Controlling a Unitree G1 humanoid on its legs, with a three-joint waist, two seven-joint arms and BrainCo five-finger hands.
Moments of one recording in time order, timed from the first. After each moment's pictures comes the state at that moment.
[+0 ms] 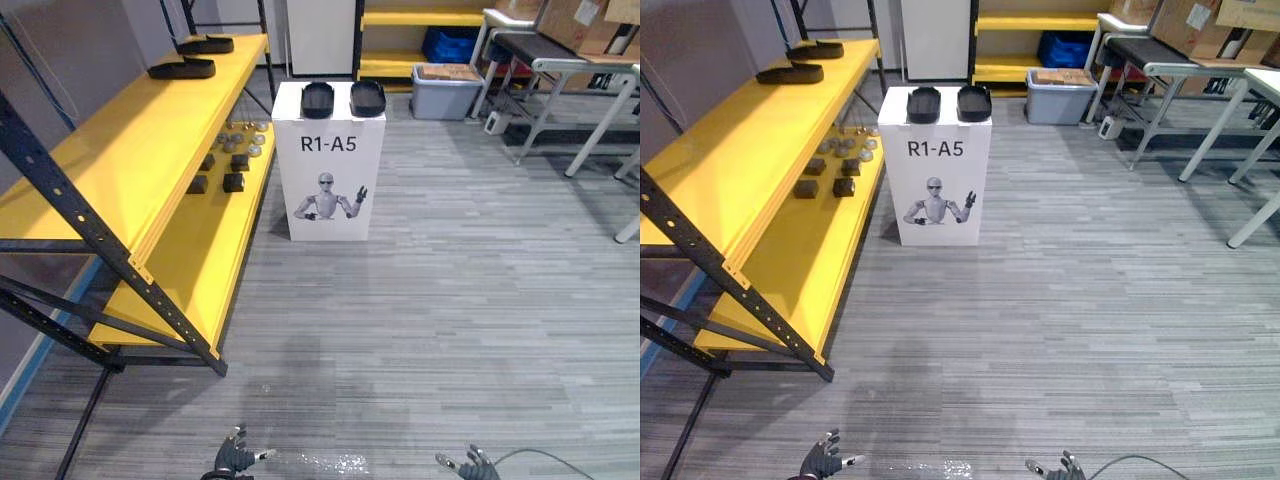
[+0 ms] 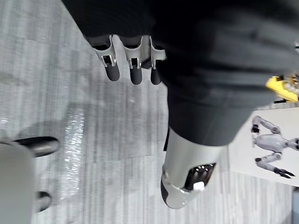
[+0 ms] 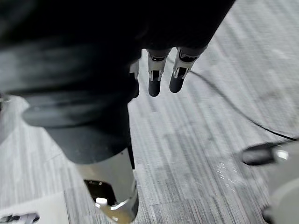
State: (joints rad) left arm 0.16 0.14 -0.01 0.83 -0.08 -0.13 0.05; right arm 0.17 -0.12 -0.22 0.87 0.13 -0.11 -0.05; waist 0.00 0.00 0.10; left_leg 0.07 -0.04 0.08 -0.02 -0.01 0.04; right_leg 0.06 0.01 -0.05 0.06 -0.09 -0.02
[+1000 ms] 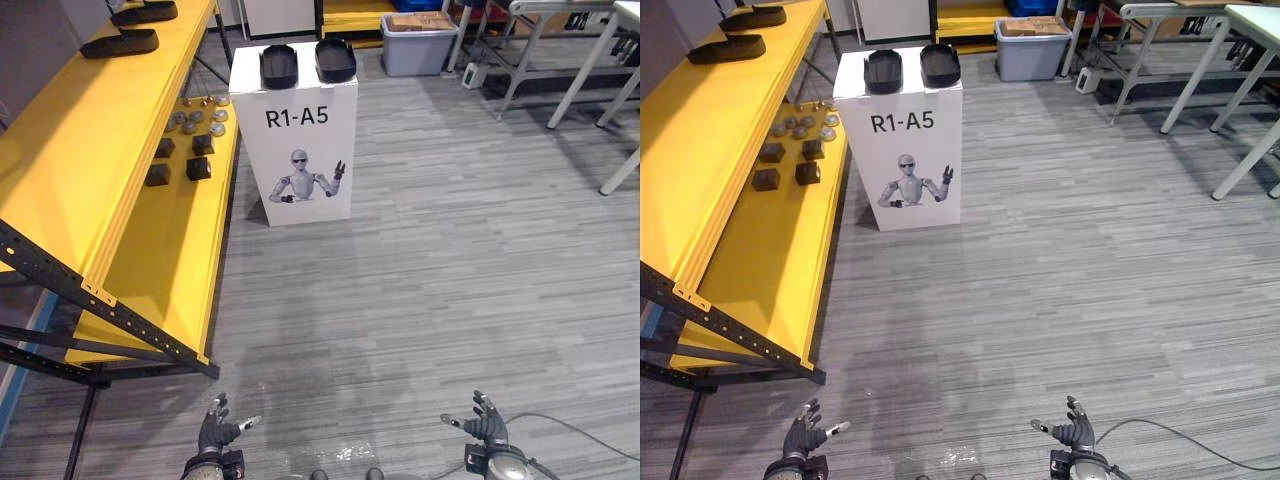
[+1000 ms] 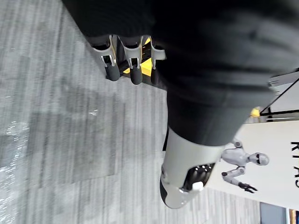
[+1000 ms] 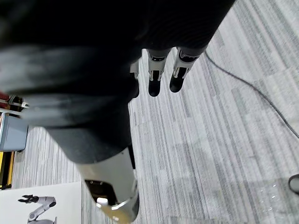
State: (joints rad) left arm 0.21 0.09 0.13 0.60 -0.10 -0.13 0.08; right arm 0.11 -0.17 -0.20 0.72 0.02 -0.10 -0.06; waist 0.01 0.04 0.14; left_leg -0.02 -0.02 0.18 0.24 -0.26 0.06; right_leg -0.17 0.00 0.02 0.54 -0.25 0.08
